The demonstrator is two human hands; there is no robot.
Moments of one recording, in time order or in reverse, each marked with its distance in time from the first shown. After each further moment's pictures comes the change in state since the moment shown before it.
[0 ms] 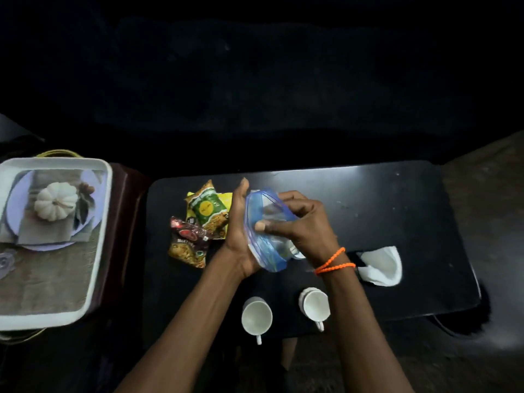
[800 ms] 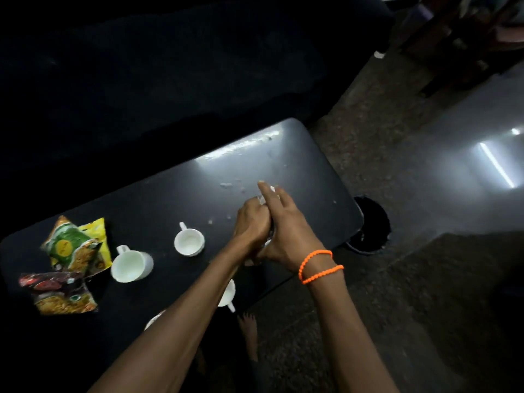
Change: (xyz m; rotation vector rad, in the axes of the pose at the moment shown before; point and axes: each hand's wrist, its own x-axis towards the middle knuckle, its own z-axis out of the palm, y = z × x) left_hand 0.122 -0.192 0.110 1.393 0.359 -0.005; right_hand -0.112 0.001 -0.198 -0.713 0.113 0.187
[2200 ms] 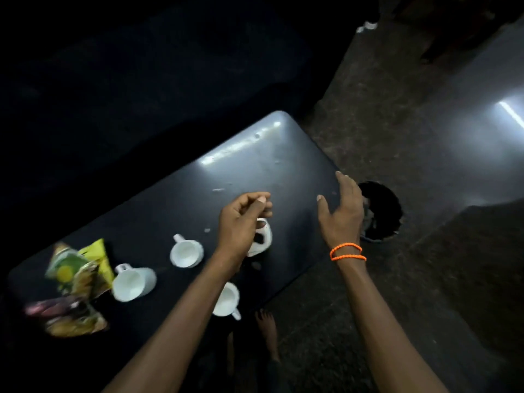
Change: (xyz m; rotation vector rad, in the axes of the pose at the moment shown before) left_hand -0.011 0.014 0.024 -0.376 -0.067 0.146; right_hand 0.012 0.151 -0.022 0.134 0.878 0.207
